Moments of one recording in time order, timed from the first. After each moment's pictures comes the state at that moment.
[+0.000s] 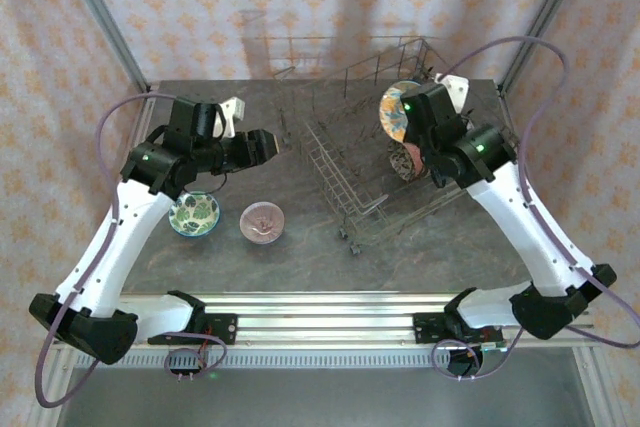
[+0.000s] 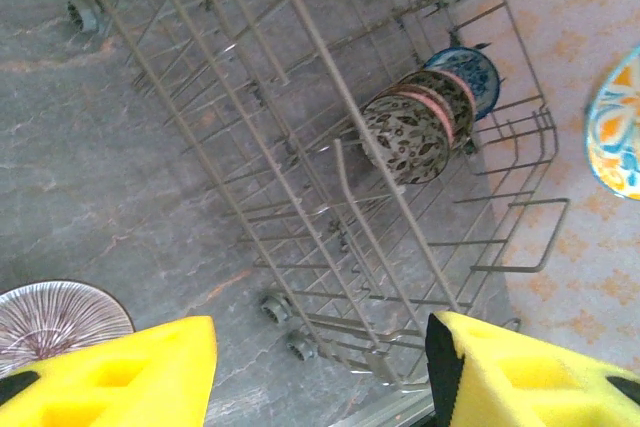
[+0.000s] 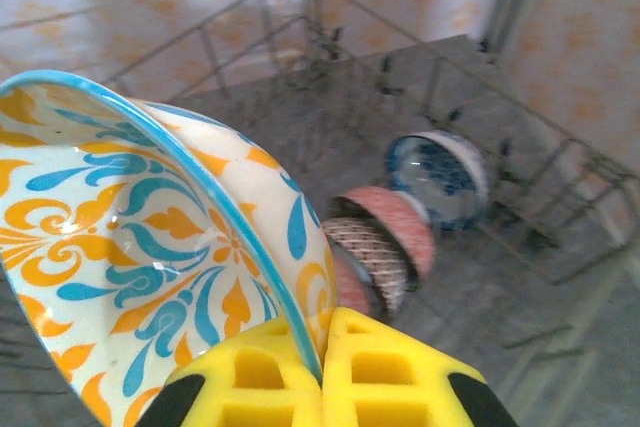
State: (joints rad) left arm -0.32 1.20 1.41 -0.92 0.34 -0.63; right arm 0.60 1.31 1.64 -1.10 0.68 0.59
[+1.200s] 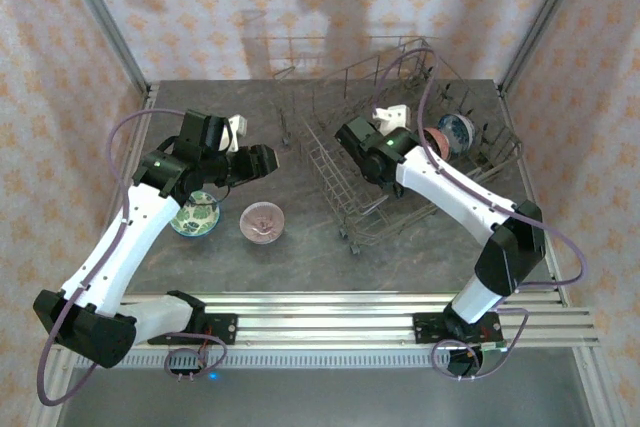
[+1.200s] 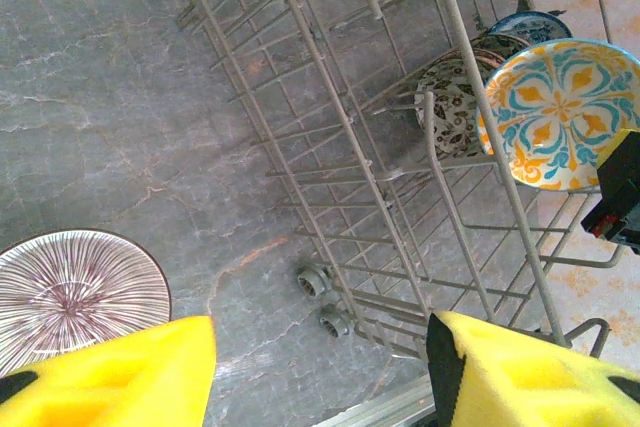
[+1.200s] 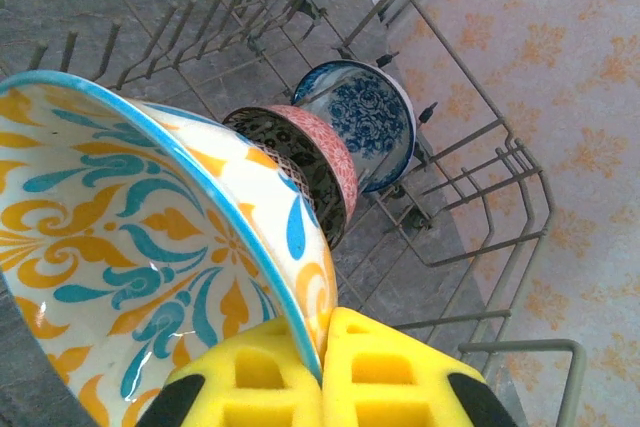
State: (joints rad) left arm -0.32 1.19 1.28 -0.89 0.33 -0.66; right arm 0.71 1.62 1.50 -1.15 0.98 0.59
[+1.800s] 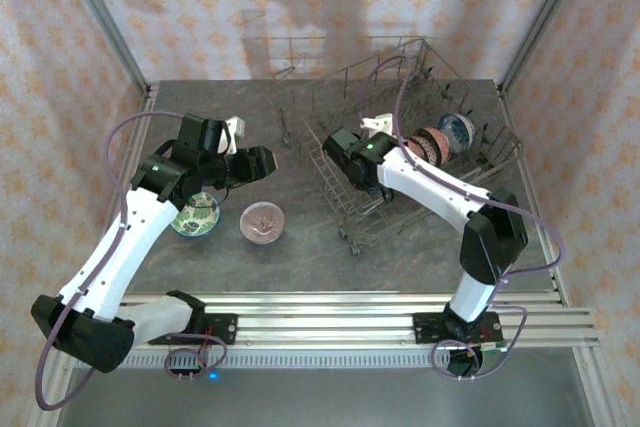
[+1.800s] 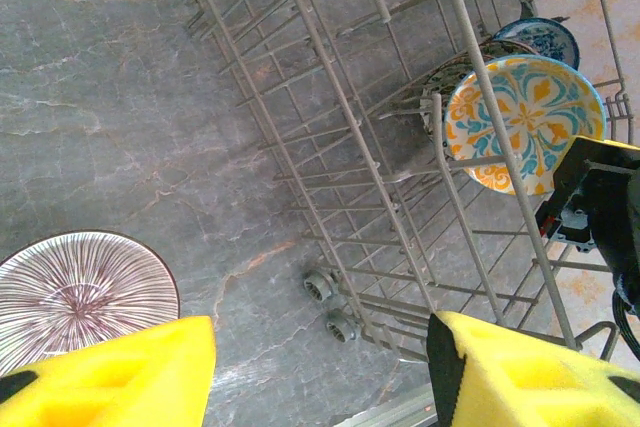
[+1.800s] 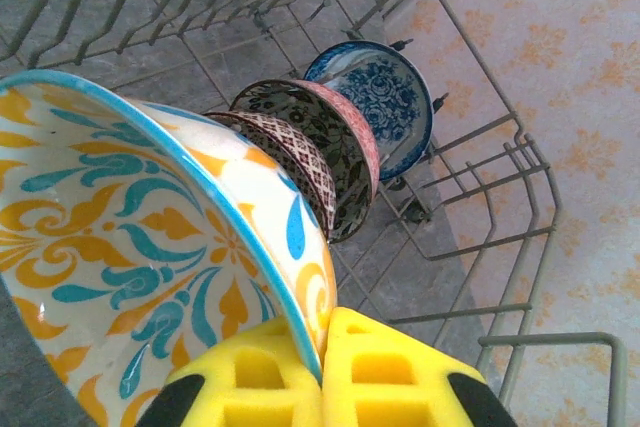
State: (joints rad) left arm -0.32 1.16 1.26 -0.88 0.31 -0.66; right arm 0.75 1.72 1.49 -1.18 1.04 0.65
